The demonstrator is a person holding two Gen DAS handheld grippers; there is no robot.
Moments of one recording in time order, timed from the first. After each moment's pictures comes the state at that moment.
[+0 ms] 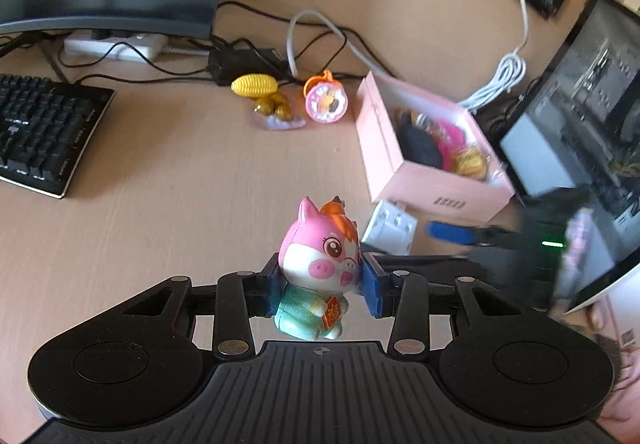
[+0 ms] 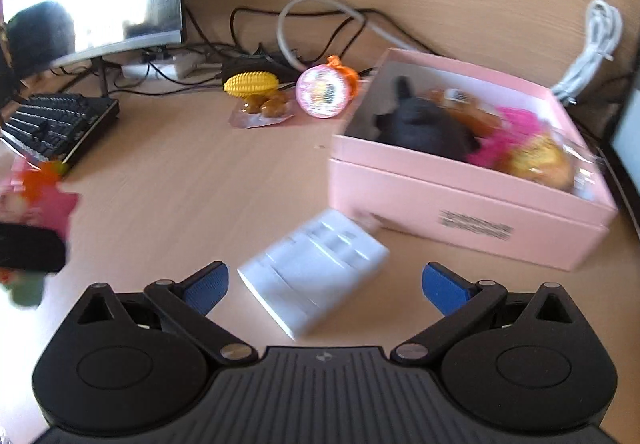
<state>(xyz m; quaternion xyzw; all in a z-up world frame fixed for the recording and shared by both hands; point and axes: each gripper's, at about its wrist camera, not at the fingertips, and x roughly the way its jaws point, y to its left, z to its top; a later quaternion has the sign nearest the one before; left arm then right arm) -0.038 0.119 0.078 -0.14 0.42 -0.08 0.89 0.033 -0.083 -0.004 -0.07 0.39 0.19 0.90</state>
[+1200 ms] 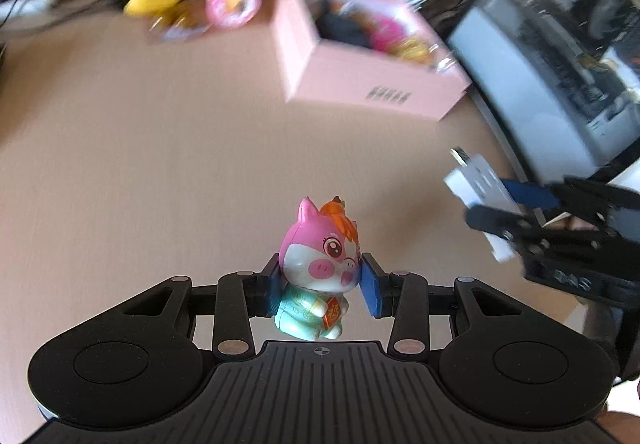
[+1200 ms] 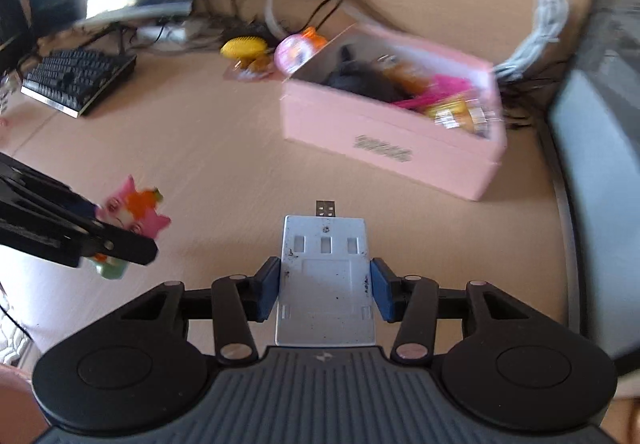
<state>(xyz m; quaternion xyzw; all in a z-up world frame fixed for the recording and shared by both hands) -0.029 0.054 0.033 -0.10 0.49 -0.19 0.85 -0.048 -0.180 0.041 -0.11 0.41 0.19 0.88</state>
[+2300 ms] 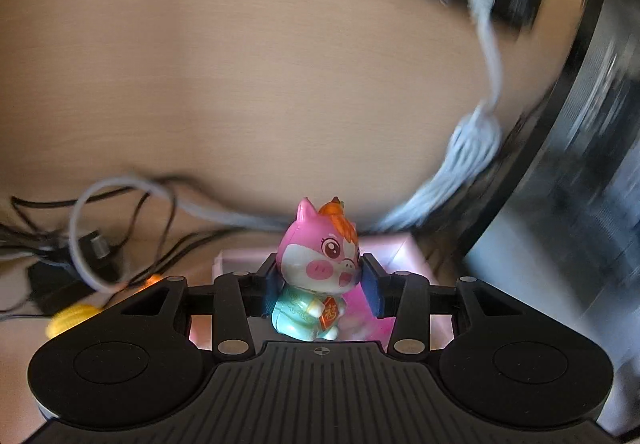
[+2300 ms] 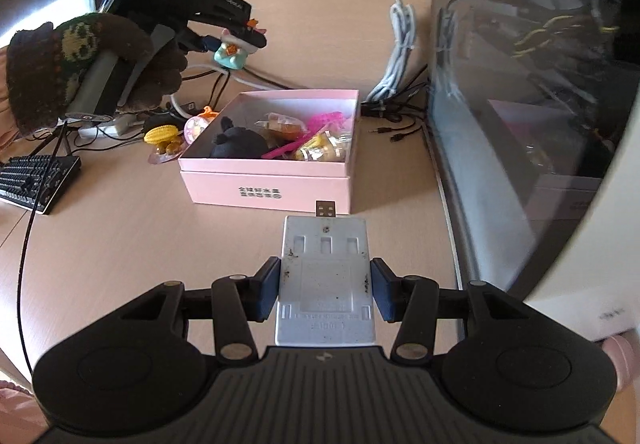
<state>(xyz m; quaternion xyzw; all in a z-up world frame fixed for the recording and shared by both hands) 0.201 -0.039 0.112 -0.02 0.38 -0.15 0.91 -0.059 -0.273 0.068 0.00 0.36 0.12 0.93</state>
